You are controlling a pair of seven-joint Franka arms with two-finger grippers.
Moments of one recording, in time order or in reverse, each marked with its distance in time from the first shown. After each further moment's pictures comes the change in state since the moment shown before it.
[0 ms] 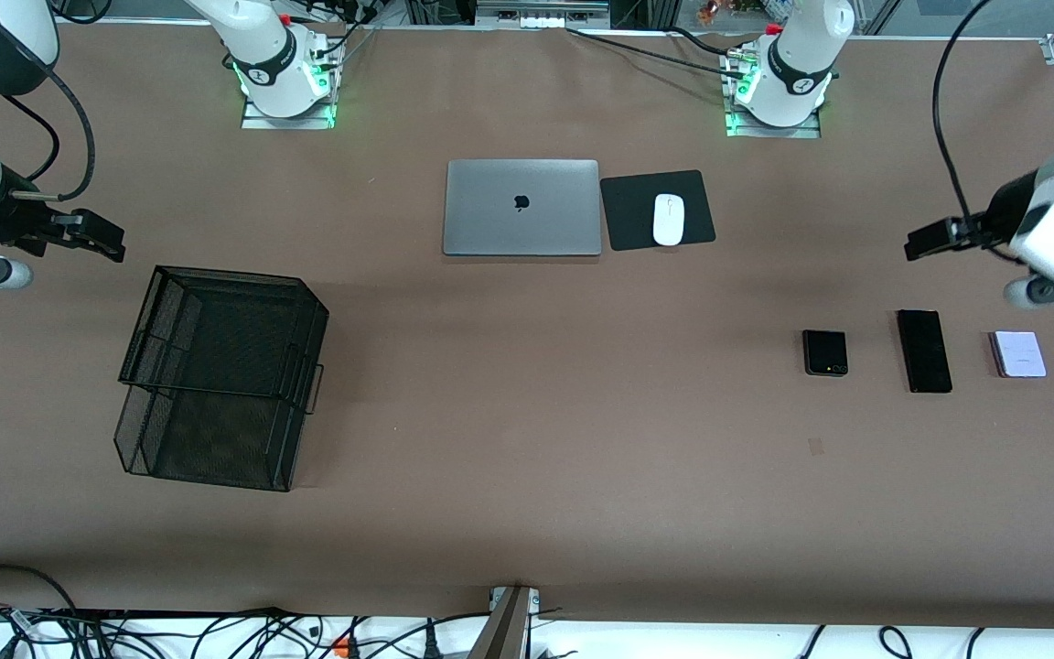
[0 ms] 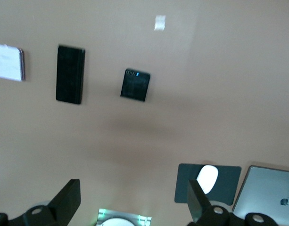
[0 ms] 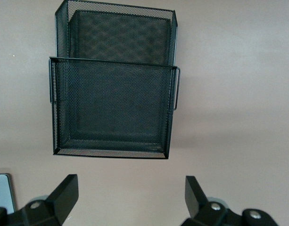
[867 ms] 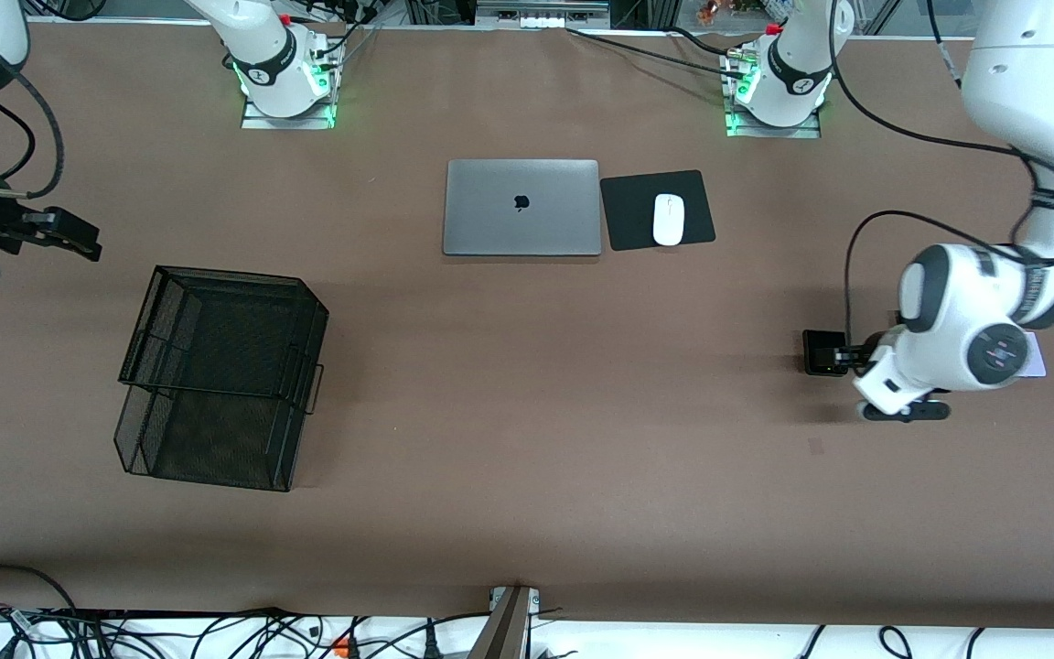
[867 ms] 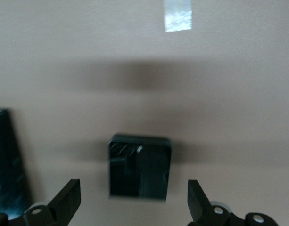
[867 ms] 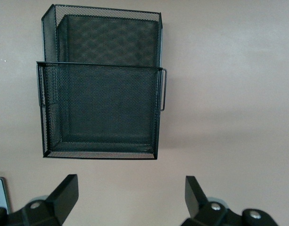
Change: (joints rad) left arm 0.036 0.367 -0.021 -0.294 0.118 0.714 0.140; right arm -0.002 -0.003 -0.050 0.012 0.005 -0.002 -0.021
